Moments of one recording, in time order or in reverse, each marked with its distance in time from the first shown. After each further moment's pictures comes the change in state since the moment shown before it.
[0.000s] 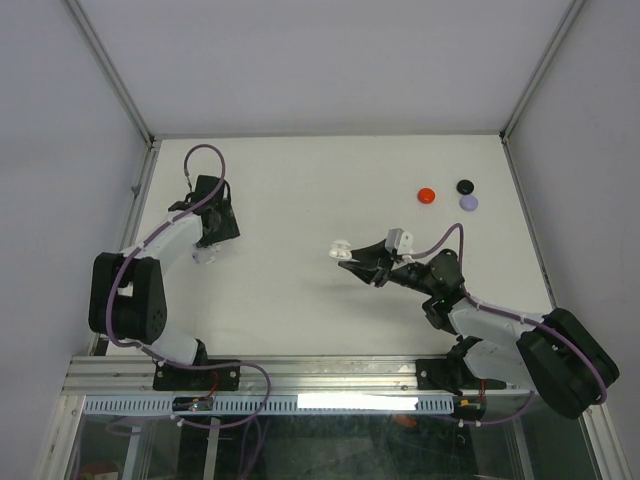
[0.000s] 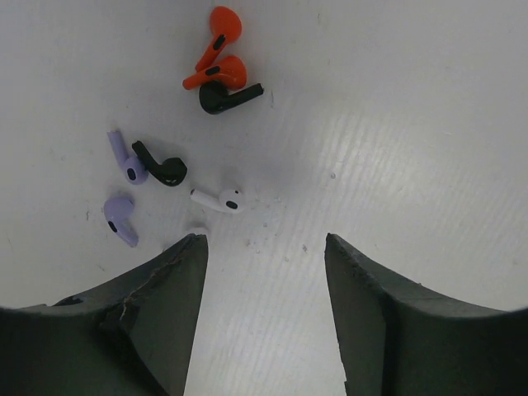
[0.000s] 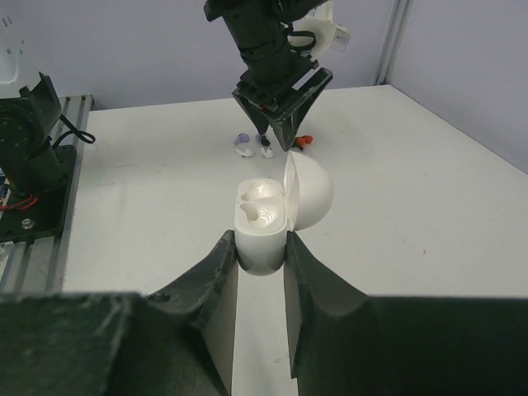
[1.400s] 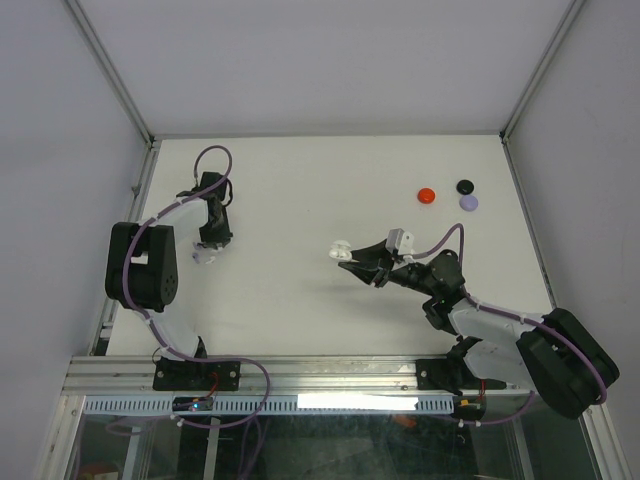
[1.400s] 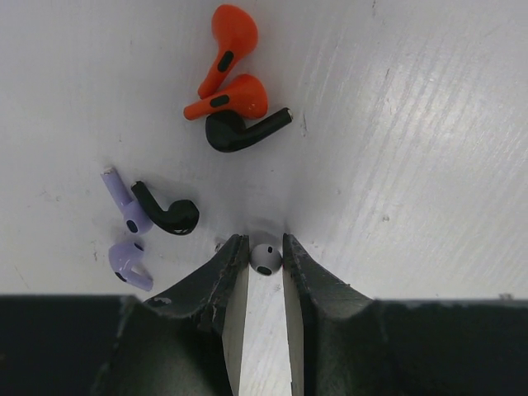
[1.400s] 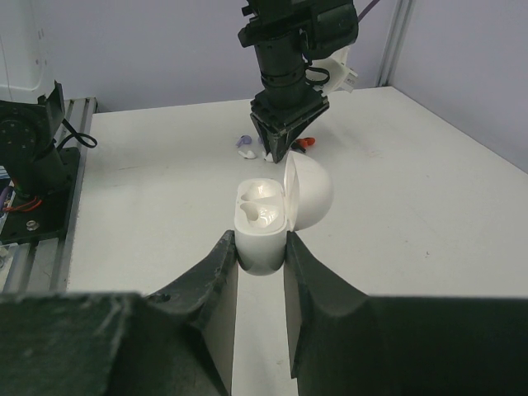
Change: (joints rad) left arm 0.046 0.248 0.129 -0.070 -0.001 0.122; right arm 0.000 0.000 -0.005 0.015 -0.004 0.014
